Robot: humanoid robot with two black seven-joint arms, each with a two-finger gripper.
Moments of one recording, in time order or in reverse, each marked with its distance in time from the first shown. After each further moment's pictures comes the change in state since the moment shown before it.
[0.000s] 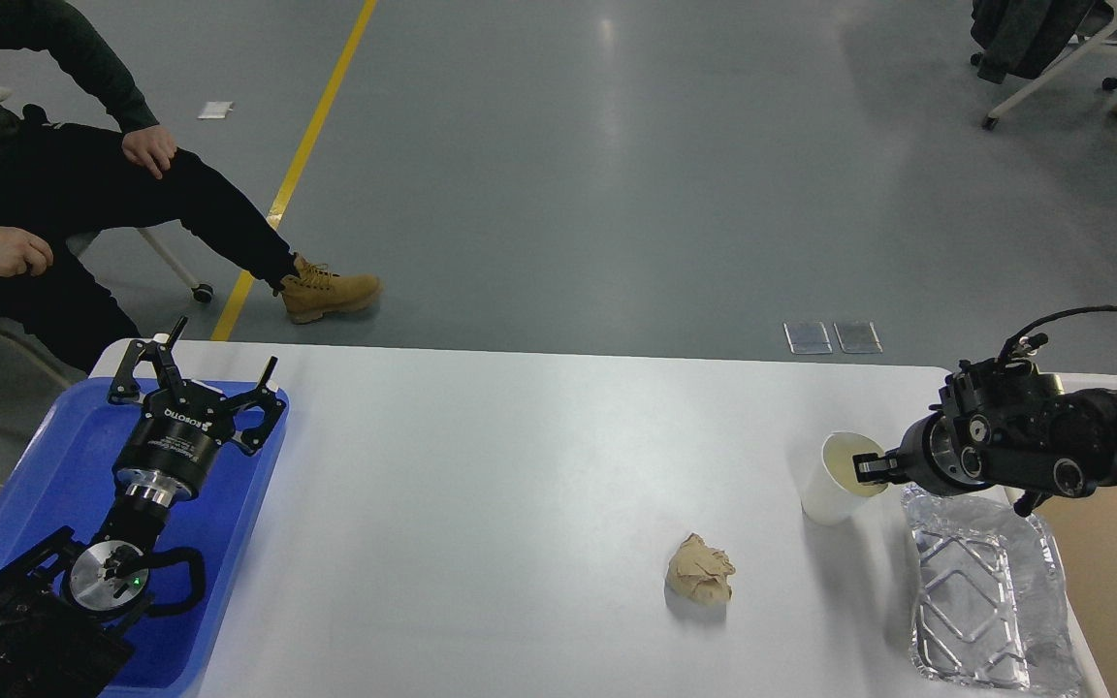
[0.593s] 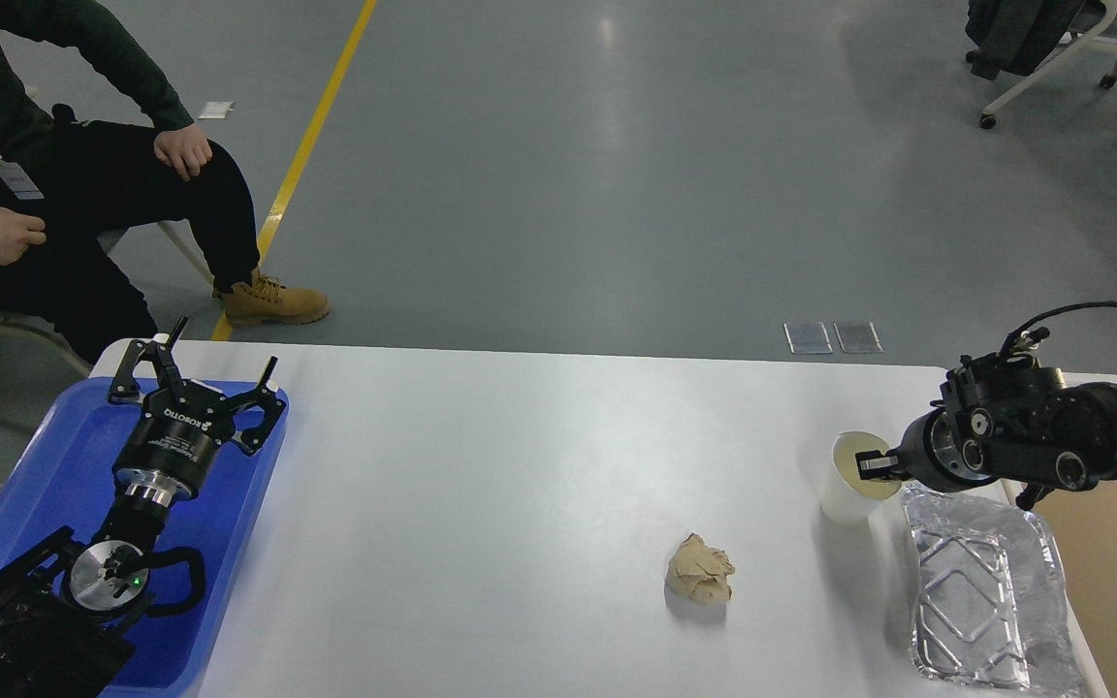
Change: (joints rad) left arm 0.000 0.000 0.000 0.000 0.000 0.000 0.000; right arm 0.039 -0.017 0.000 0.008 0.011 0.049 0.005
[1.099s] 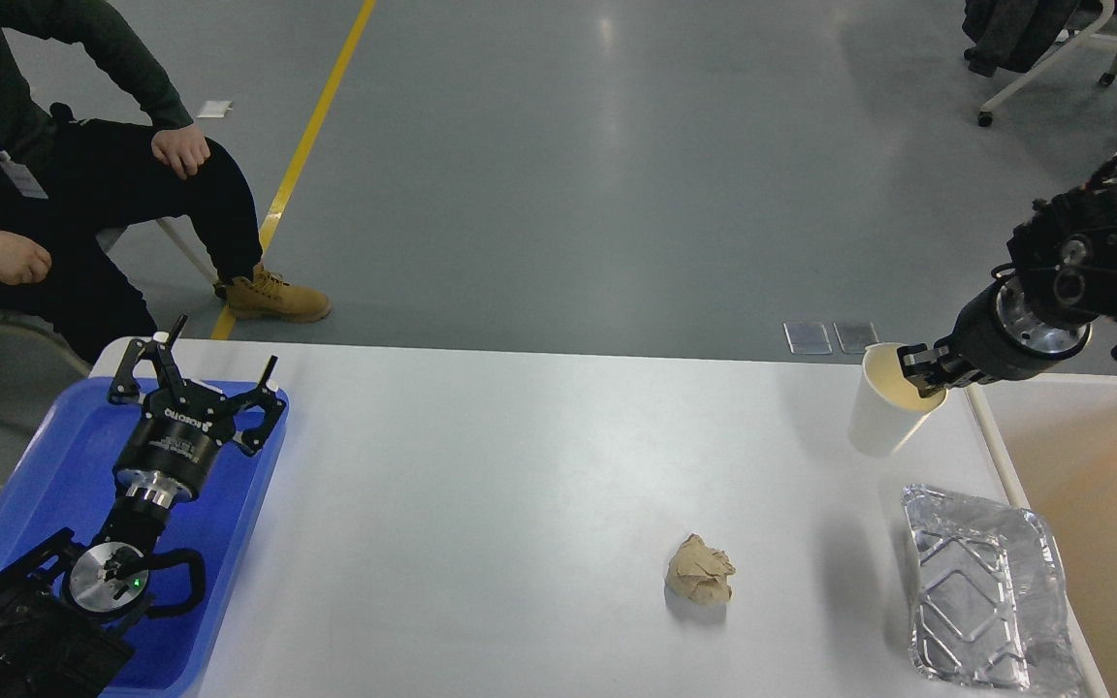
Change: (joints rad) left arm 0.000 0.000 0.000 0.000 0.000 0.000 0.000; right arm 0.403 -0.151 -0.013 0.146 0.044 0.360 0.005
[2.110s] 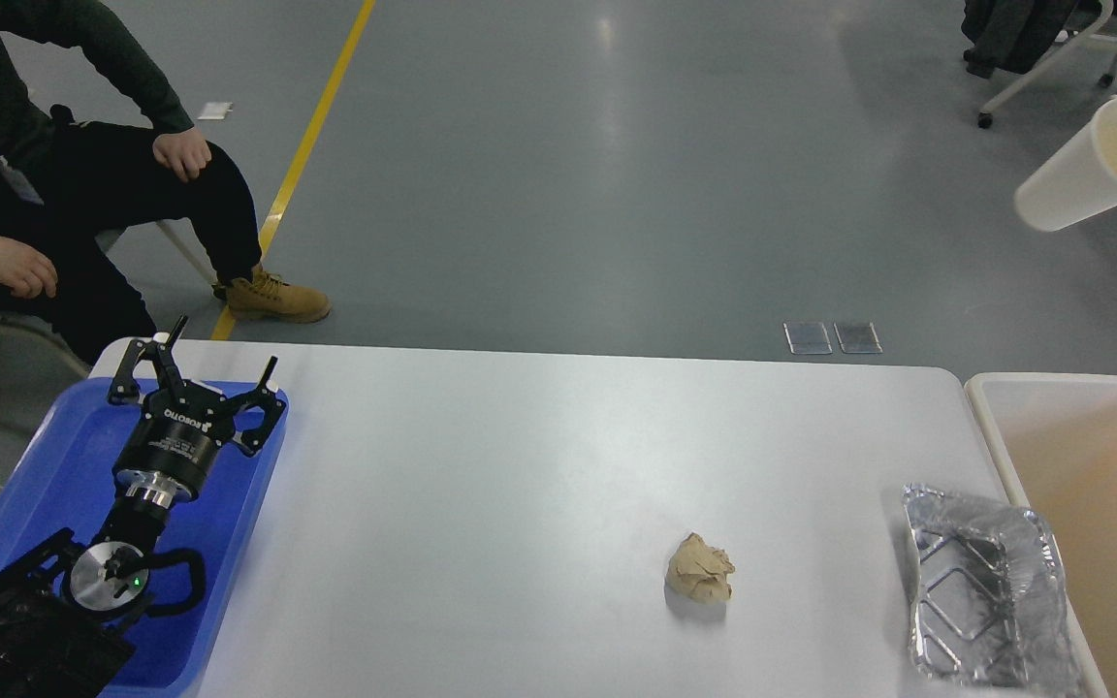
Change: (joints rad) left arm 0.000 0.000 0.000 0.000 0.000 0.000 0.000; right arm 0.200 -0.313 0.011 -0.196 0.207 -0.105 -0.012
